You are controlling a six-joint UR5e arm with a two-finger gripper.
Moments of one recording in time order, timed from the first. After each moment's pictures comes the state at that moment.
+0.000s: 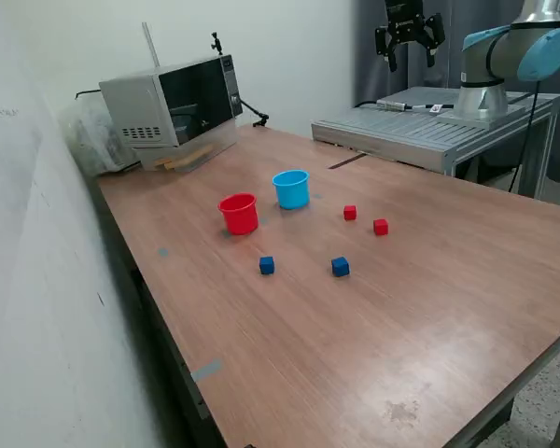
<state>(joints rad) -0.20 -1.76 2.00 -1.64 -1.58 2.69</state>
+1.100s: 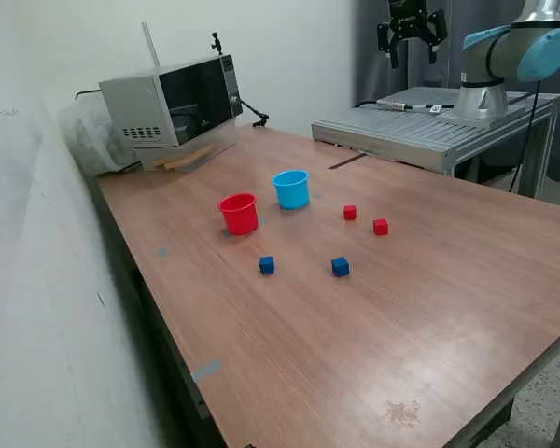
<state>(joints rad) -0.20 -1.79 2.01 -1.64 -1.58 2.68</state>
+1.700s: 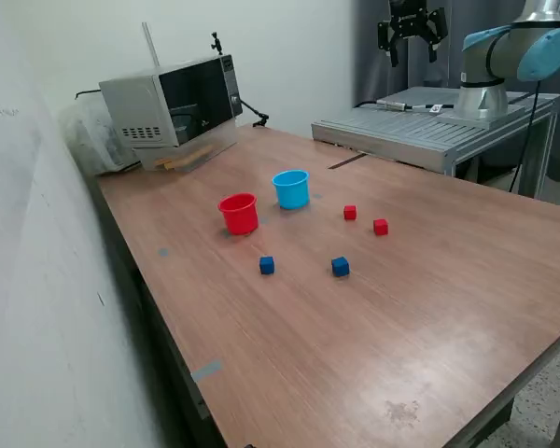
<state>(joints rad) -0.20 -1.80 2.01 -1.64 -1.58 2.69</state>
